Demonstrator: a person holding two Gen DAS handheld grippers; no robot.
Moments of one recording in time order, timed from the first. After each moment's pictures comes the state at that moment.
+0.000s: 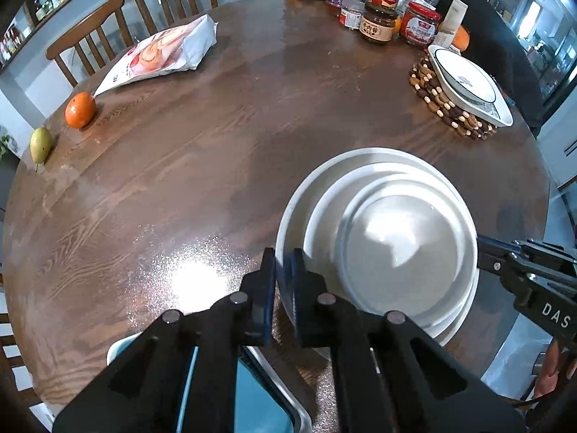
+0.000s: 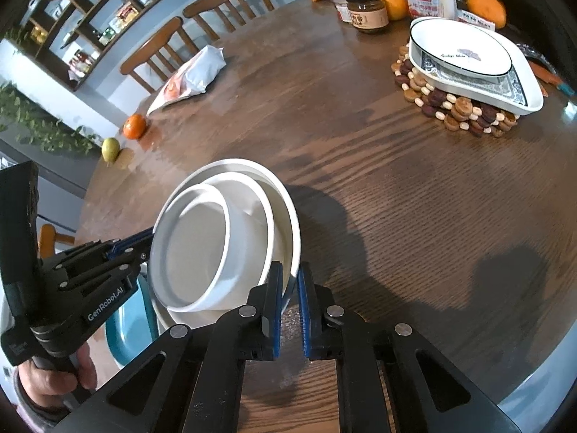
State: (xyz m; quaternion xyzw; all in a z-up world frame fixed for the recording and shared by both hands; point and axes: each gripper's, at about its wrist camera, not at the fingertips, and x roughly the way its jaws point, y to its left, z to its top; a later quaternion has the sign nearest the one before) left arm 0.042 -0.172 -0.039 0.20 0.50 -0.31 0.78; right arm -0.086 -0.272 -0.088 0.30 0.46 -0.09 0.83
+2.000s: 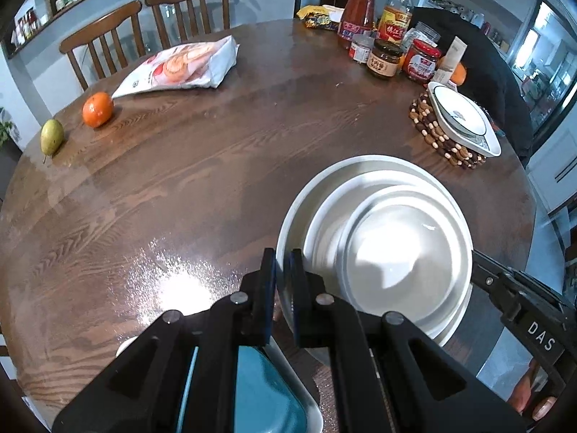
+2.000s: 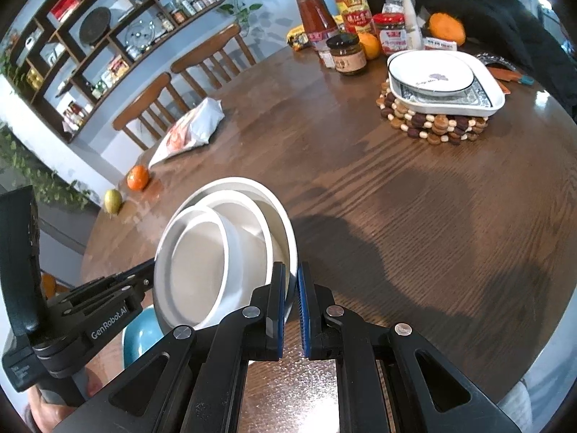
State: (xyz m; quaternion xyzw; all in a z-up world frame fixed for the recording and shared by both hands) left arm 0.048 -0.140 -0.023 0.15 0.48 -0.32 0.80; right arm -0.102 -0.240 -0.071 0.32 0.36 -0.16 0.86
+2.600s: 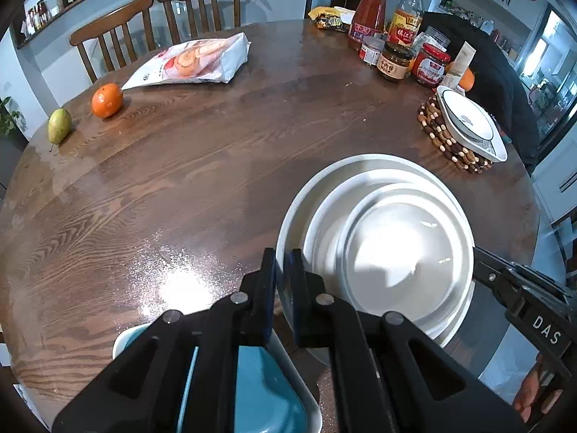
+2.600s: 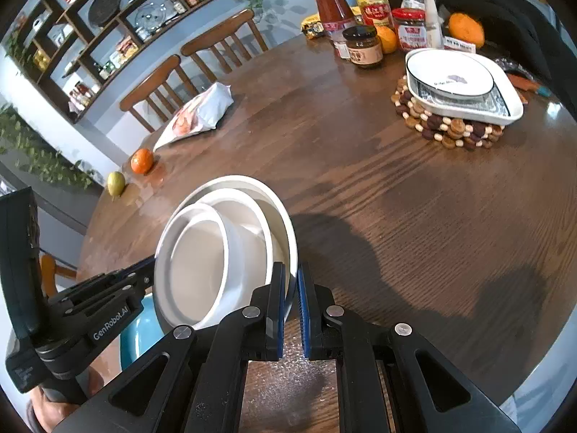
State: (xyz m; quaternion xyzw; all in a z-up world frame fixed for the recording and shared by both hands) left arm 0.043 -0.136 -0.022 0.14 0.48 -0.30 0.81; right arm -0.096 -0.240 -0.069 0.30 0.39 -0.14 0.86
